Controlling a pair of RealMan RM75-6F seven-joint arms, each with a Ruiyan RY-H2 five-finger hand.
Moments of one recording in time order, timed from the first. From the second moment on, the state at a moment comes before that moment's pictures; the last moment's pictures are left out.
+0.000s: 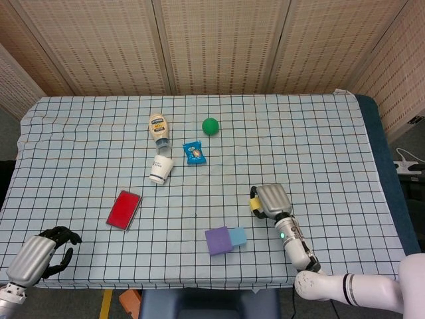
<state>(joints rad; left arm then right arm) -0.16 -1.03 0.11 -1.62 1.74 1.46 -0.18 0.75 -1.54 0.14 -1.70 -0.69 1.09 -0.69</state>
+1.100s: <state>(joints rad) -0.16 -1.03 0.11 -1.62 1.75 1.47 -0.19 0.69 -1.52 0.02 -1.88 -0.77 1.15 -0.72</state>
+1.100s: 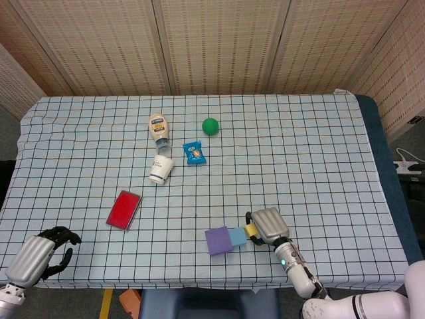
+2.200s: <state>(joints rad) -0.16 -1.02 0.11 -1.62 1.75 1.47 -0.20 0.71 -1.56 0.02 -1.84 -0.72 1.12 -0.71</state>
